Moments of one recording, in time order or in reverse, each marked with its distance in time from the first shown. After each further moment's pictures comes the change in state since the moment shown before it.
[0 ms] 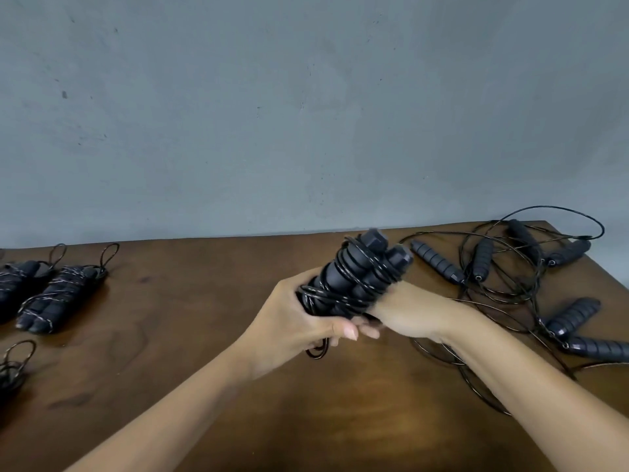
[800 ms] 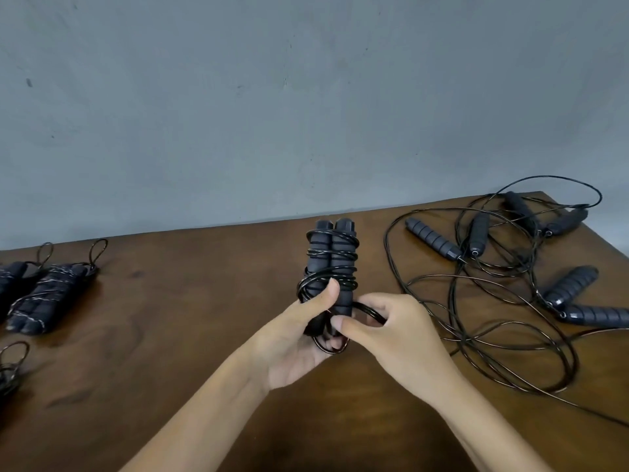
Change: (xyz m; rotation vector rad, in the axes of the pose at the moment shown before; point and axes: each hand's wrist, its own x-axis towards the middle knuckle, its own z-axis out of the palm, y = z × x) left_hand 0.000 -0.046 0.018 -0.769 -0.008 -0.506; right_hand -0.025 0.024 0.073 0.266 0.628 -0.028
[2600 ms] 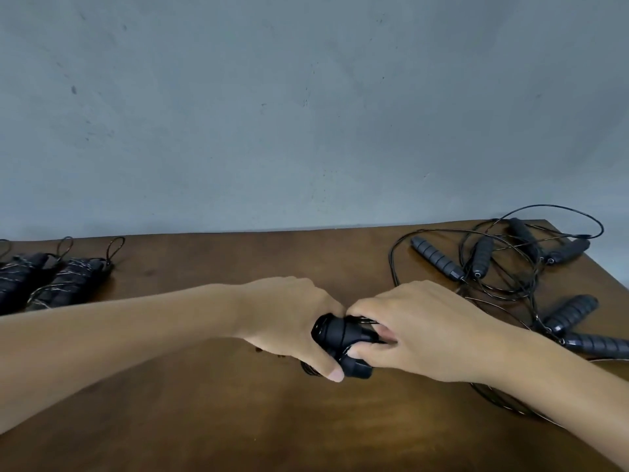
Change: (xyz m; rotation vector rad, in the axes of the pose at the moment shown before) left_hand -0.042 0.081 0.040 2.026 -0.077 -0.062; right_hand 0.004 -0.078 -0.057 -0.947 -0.488 -0.441
